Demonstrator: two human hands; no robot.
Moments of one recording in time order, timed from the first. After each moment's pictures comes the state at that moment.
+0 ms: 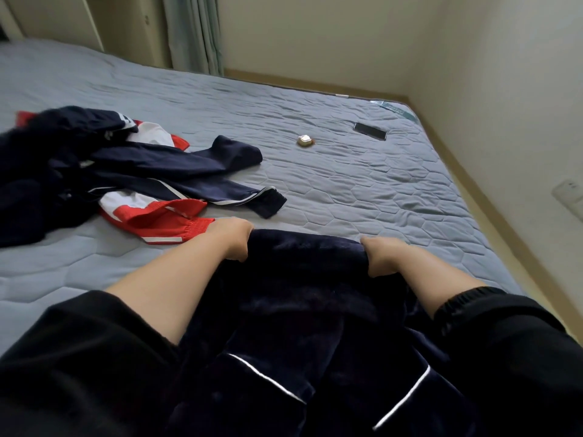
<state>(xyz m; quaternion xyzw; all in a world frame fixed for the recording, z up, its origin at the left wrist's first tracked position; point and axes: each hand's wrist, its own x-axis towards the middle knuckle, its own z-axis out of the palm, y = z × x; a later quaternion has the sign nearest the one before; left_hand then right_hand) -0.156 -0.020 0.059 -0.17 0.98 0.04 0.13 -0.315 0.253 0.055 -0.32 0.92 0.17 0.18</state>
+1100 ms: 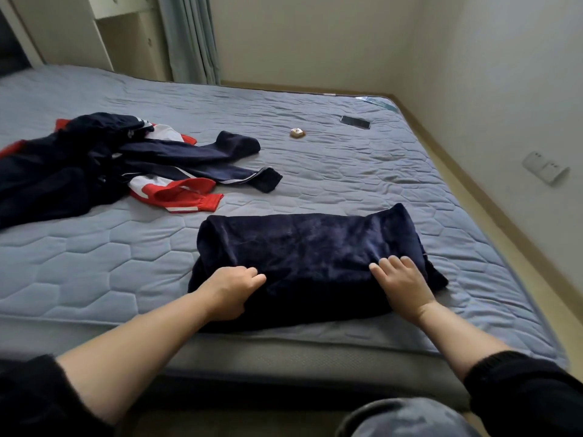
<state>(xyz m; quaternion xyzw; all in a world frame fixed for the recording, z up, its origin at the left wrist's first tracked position) 0.032 0.080 0.013 0.09 0.99 -0.06 0.01 -0.160 0.405 -0.015 -0.49 0.81 0.06 -0.33</state>
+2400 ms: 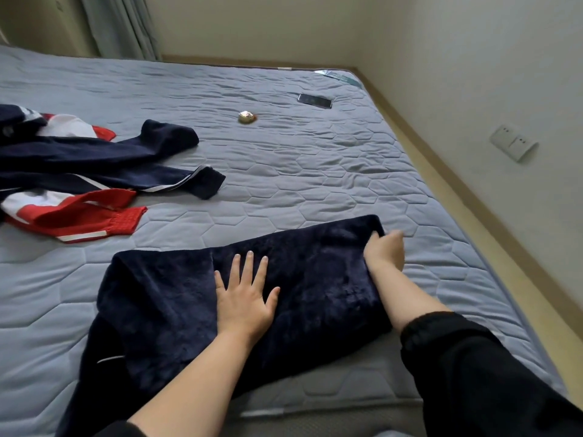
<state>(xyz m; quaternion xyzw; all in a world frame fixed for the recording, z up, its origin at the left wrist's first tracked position) -0.110 0.170 -0.068 -0.18 0.98 0.06 -0.04 -0.285 0.363 -0.005 0.20 0.91 -0.37 -0.02</state>
